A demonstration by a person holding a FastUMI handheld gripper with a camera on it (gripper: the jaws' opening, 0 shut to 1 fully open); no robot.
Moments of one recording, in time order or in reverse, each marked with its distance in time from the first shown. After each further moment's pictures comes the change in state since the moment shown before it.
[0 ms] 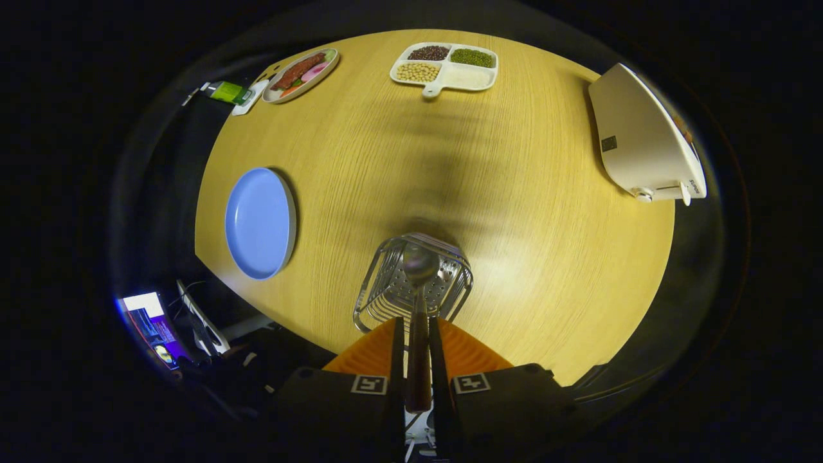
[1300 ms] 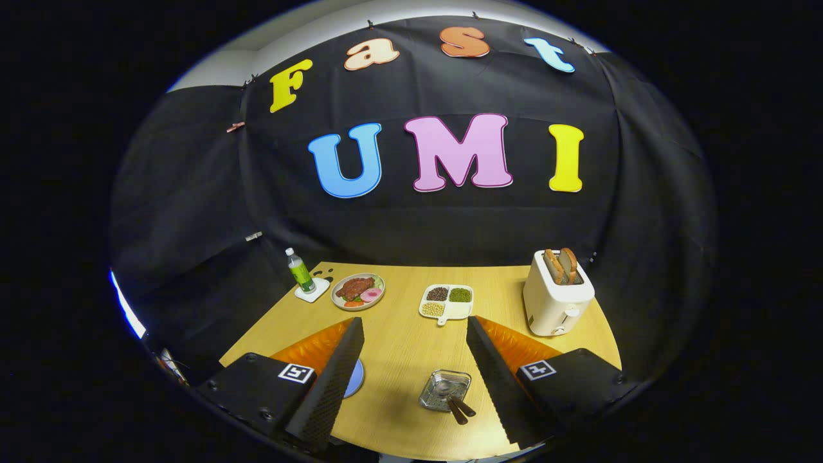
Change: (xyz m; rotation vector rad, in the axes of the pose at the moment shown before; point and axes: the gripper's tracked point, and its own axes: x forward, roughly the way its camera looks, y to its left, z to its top) arm -0.245 0.078 0.005 -0.032 -1.193 -0.047
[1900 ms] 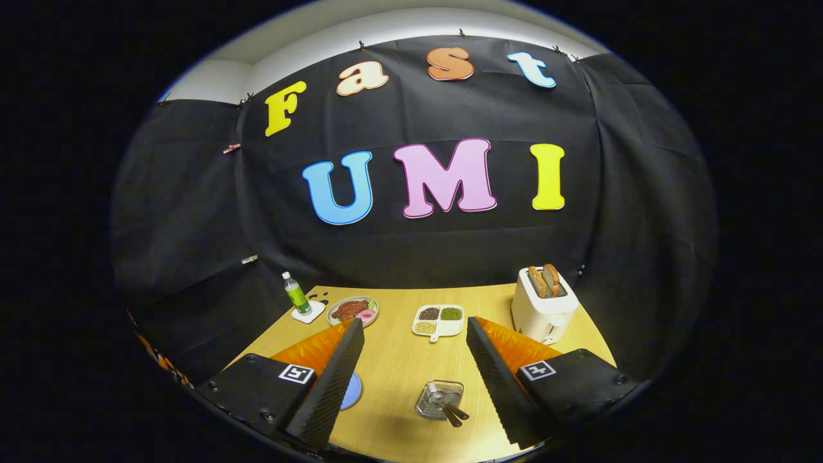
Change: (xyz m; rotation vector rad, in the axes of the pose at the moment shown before) arm -0.018 -0.009 0.020 0.012 -0.093 -0.040
